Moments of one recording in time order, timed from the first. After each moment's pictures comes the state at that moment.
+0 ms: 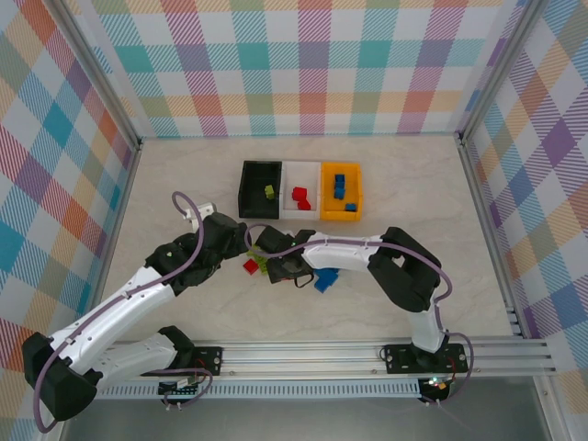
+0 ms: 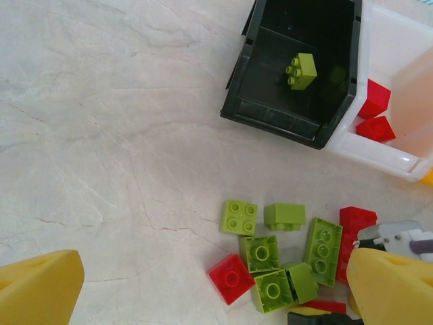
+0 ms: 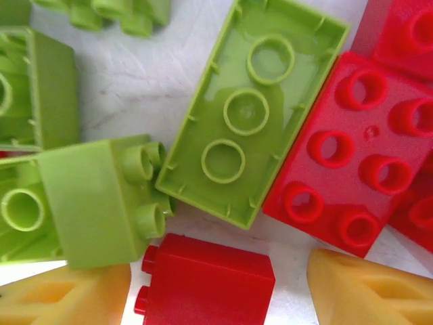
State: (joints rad) left arm -0.69 0.99 0.87 -0.77 -0.49 -0.82; right arm 1.05 1.98 1.32 -0.63 0.16 0.68
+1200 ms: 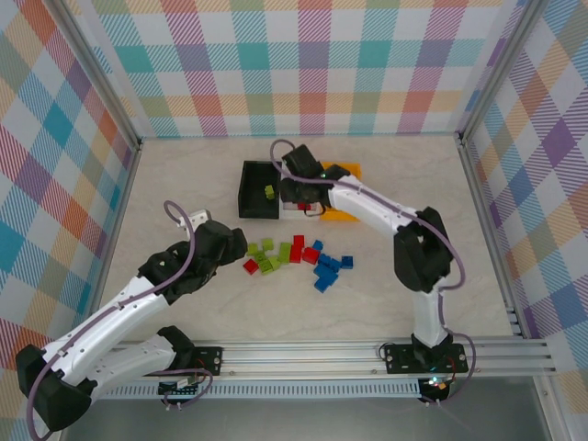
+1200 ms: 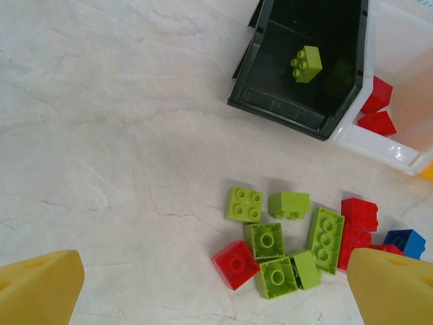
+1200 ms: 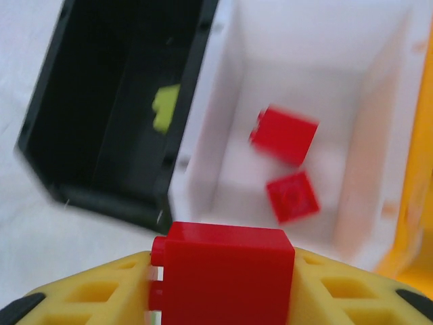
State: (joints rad) left arm -0.69 0.90 0.81 -0.78 -0.47 -0.85; right arm 0.71 2.03 1.76 -0.64 0.15 0.50
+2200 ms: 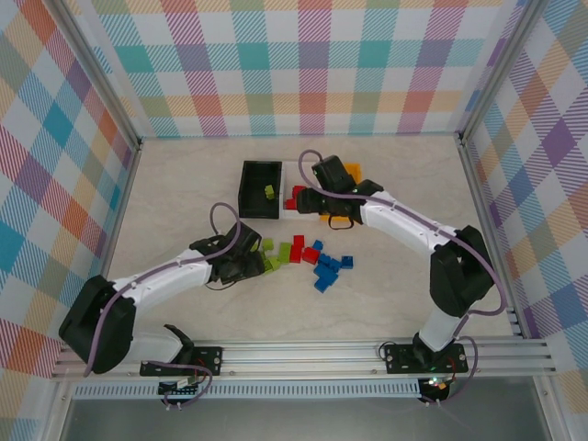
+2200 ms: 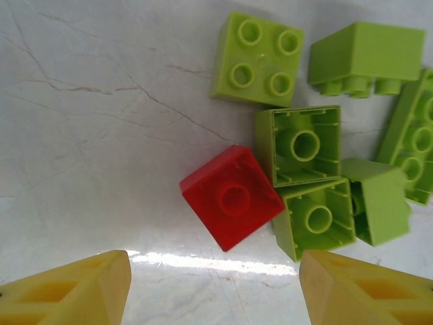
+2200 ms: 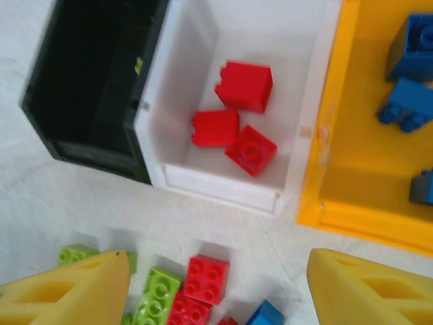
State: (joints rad) left arm -0.63 1.33 0.73 -0.60 -0.11 -0.88; right arm 0.65 1.71 1.35 -0.53 0.05 0.49
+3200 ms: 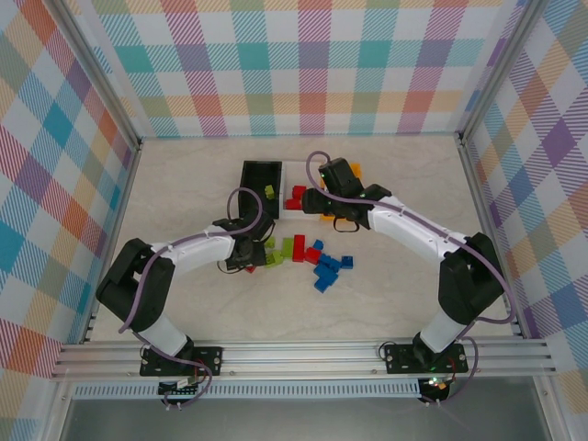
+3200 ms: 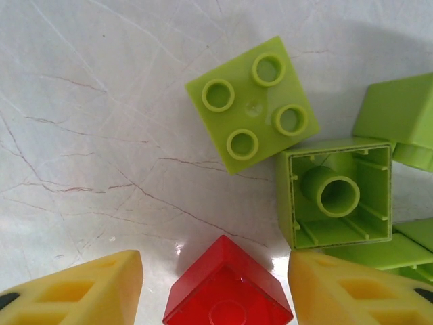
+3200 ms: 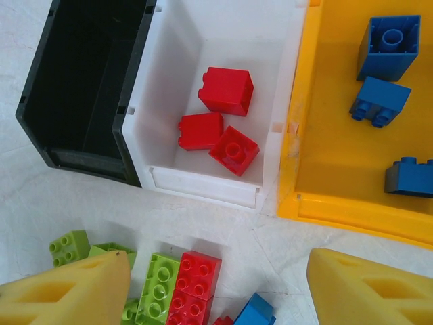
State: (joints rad) left arm -0.60 1.61 0.93 -0.66 -0.21 -0.76; right arm 0.64 1.64 1.30 -0.49 0.07 0.51
